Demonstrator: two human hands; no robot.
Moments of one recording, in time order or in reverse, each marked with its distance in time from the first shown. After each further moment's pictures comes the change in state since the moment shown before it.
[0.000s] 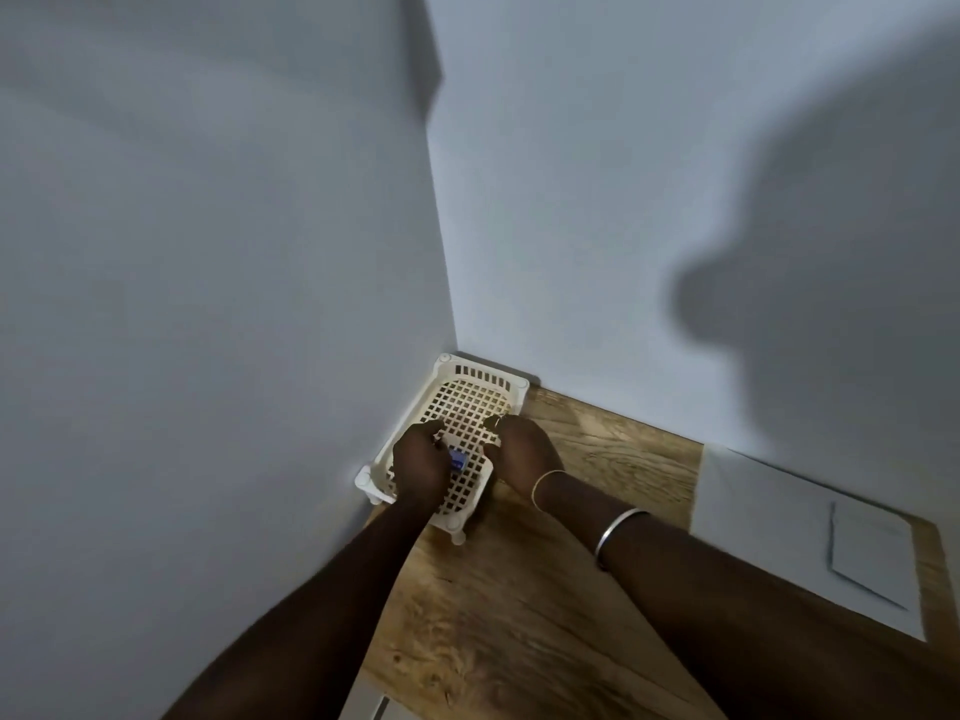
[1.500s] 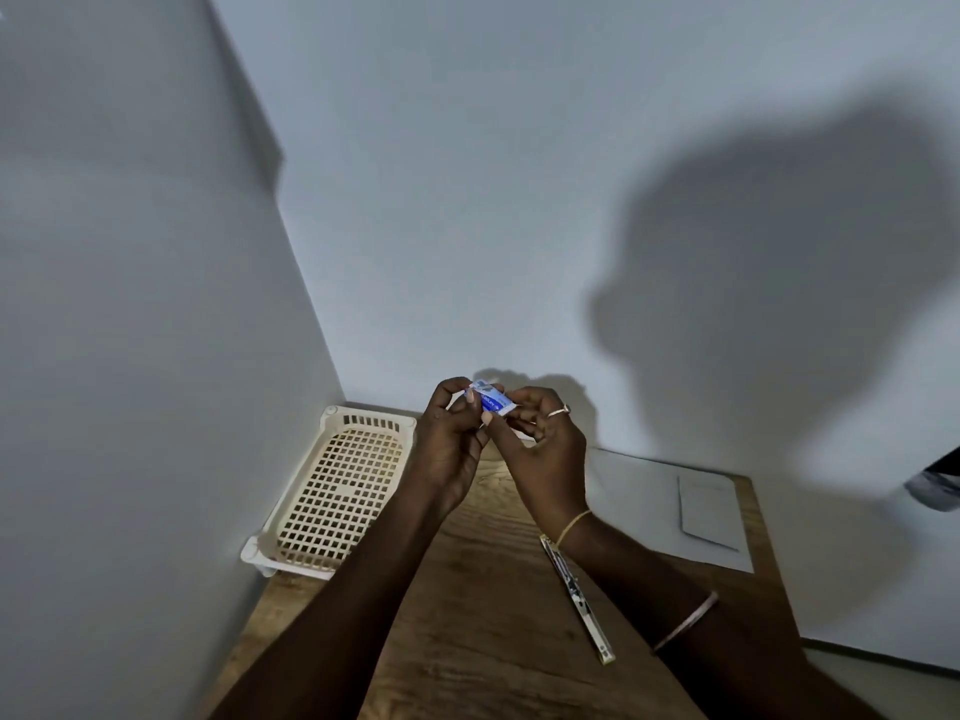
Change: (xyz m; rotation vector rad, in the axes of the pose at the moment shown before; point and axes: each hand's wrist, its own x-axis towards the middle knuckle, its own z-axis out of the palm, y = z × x) left_hand -0.070 0.180 0.037 -1.433 -0.769 -0.040; right_hand -0.102 0.015 -0.144 0.700 0.792 0.041
